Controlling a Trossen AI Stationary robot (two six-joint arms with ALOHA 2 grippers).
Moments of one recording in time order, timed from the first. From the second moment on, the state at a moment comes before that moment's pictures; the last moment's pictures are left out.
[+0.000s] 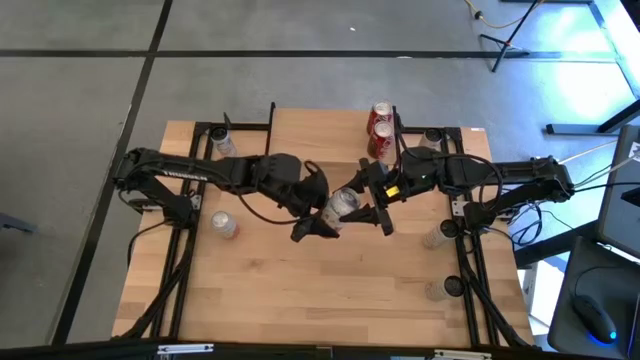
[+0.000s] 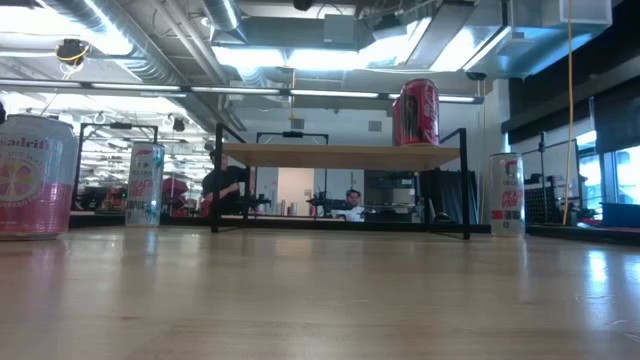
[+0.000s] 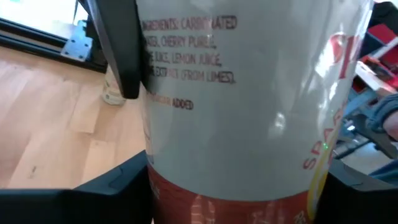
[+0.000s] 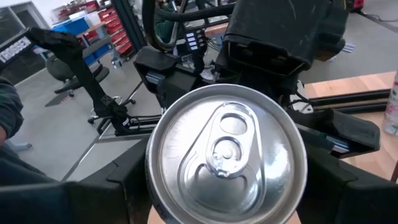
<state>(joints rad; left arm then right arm) -0.05 1.53 1.39 -0.22 0.31 -0.40 0.07 1.30 1.27 -0.15 -0.25 0.26</state>
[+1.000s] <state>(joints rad) -0.03 1.53 1.39 -0.10 0.39 -0.46 0.07 1.31 1.27 -0.10 -0.31 0.18</state>
